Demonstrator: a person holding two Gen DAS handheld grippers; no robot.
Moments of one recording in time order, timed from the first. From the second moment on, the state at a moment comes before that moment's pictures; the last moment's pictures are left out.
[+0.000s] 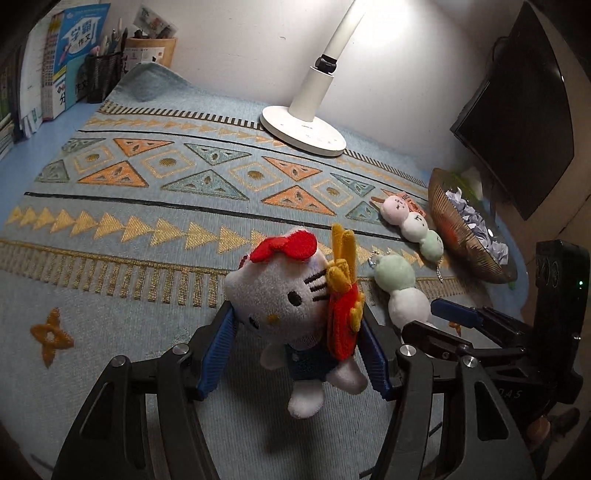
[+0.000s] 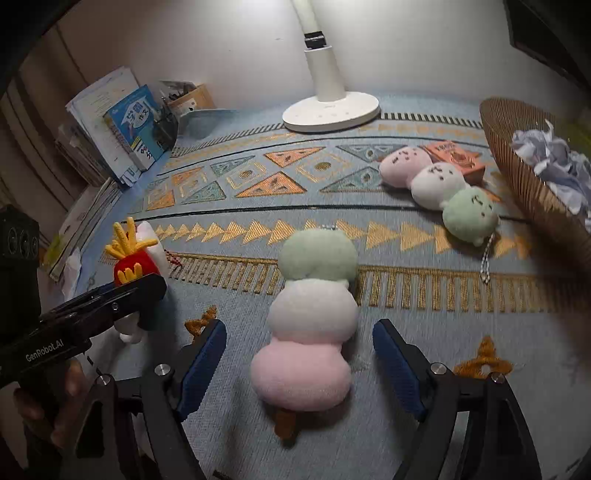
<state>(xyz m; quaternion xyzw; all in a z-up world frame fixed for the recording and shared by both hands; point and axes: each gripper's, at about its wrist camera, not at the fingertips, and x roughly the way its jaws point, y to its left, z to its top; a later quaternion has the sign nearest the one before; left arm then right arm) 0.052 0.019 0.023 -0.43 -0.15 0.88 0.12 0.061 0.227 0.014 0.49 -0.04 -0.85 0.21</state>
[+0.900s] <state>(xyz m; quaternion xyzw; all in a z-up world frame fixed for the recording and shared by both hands) 0.009 0.172 0.123 -0.34 -0.07 0.91 0.21 0.043 0.381 0.158 0.33 -0.06 -0.94 0.04</state>
